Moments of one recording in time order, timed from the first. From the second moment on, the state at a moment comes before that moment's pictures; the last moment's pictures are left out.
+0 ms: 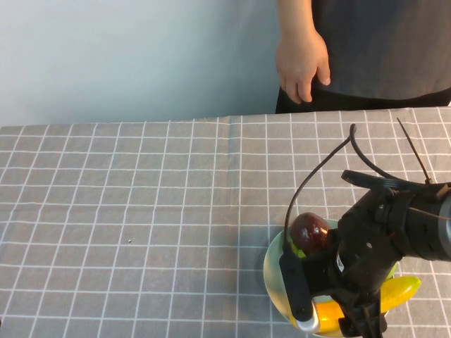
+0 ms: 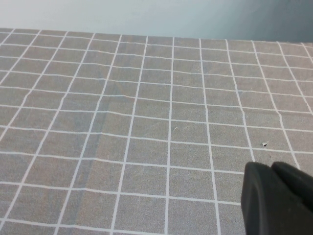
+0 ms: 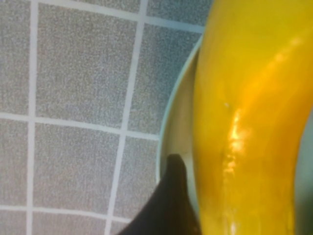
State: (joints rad) right arm 0.72 1.78 -0.95 -0.10 0.71 -0.97; left arm -0.05 -0.01 0.02 -0.01 0.37 -0.02
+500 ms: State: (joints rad) right arm 0.72 1.81 -0.95 -0.08 0.69 -0.97; left arm -0.05 -0.01 0.02 -0.01 0.37 -0.02
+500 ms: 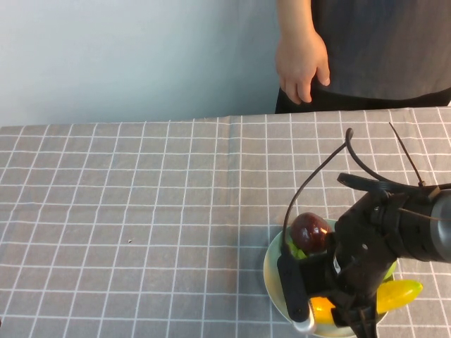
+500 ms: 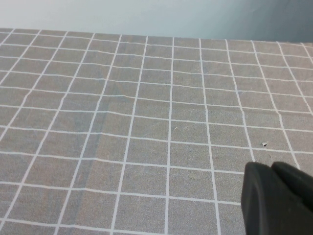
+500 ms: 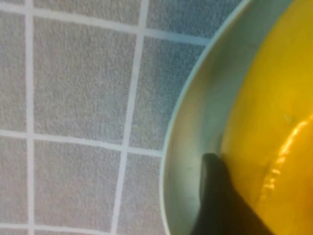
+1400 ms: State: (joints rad) right arm 0.72 1.26 -1.14 -0.11 1.20 -0.15; left arm -0.05 -0.01 0.02 -0.01 0.37 -0.02
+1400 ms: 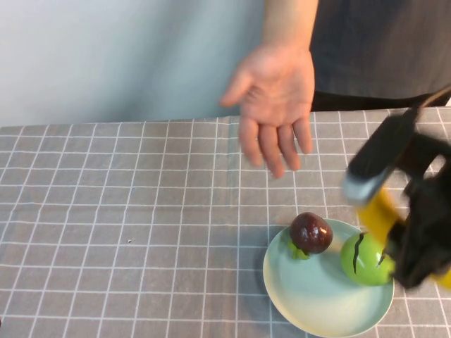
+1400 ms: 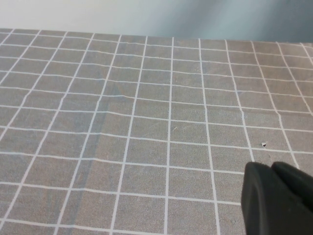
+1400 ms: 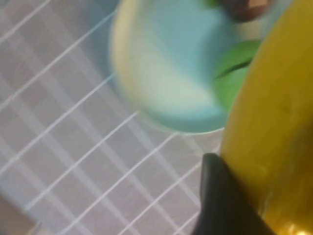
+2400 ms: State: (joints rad) right arm 0.80 1.74 -1.92 -0.34 1.25 -0.49; left arm -0.05 -0.01 0.02 -0.01 0.37 -0.02
